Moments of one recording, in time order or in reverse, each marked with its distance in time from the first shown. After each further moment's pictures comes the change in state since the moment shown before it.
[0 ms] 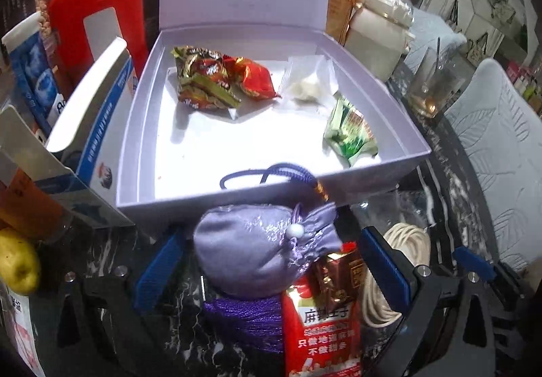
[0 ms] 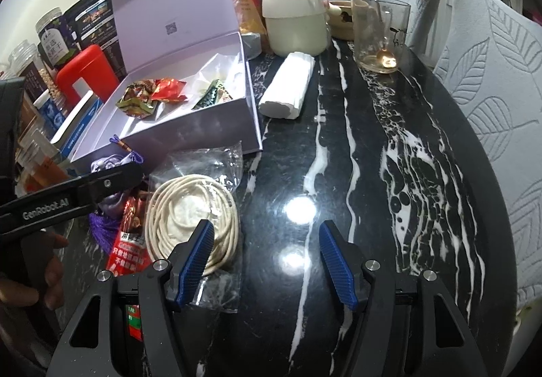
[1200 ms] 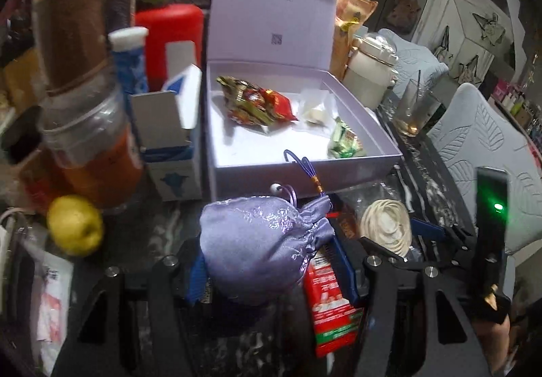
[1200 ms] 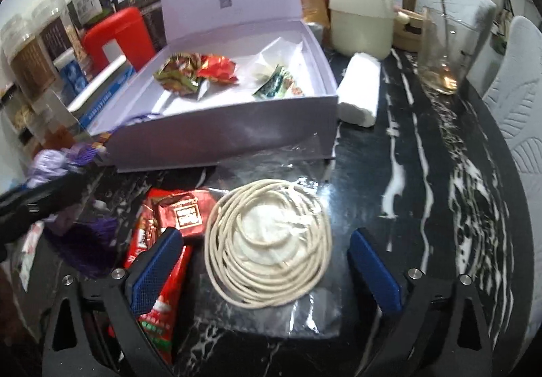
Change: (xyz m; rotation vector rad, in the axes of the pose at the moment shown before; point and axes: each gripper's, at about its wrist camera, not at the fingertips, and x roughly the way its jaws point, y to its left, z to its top) left arm -0.085 0.041 -0.035 -0.029 -0.144 -0.022; right arm 0.031 0.050 0.007 -0.154 0.041 0.050
